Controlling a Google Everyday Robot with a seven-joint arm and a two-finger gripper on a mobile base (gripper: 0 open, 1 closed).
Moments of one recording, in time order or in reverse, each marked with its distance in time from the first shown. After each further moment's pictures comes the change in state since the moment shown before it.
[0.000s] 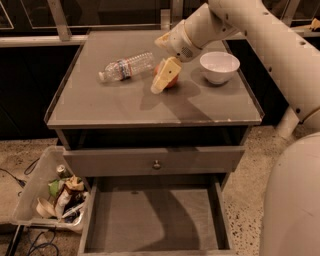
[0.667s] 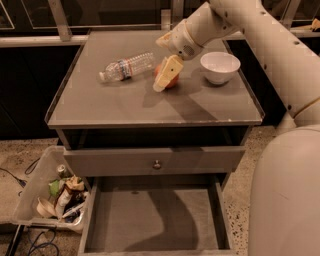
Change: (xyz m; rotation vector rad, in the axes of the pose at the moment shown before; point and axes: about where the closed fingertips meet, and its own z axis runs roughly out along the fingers) arm 0.003 -0.009 0.004 -0.029 -0.001 -0.001
